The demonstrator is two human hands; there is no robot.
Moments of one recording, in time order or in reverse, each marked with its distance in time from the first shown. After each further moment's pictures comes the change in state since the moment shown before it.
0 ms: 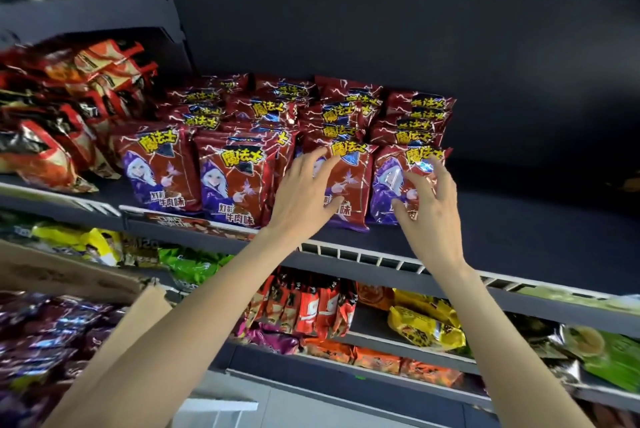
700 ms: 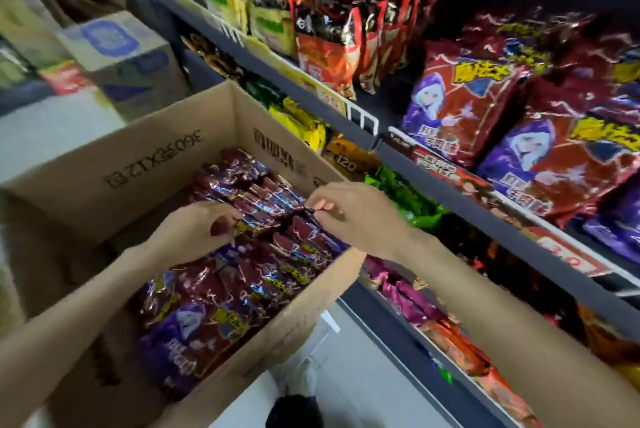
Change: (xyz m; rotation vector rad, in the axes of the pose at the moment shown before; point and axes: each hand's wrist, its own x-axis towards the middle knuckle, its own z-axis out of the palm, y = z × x) left_hand -0.382 -0.278 -0.170 0.062 -0.446 -0.736; right_hand -0.085 -0.339 0.174 0.357 -0.944 -0.844
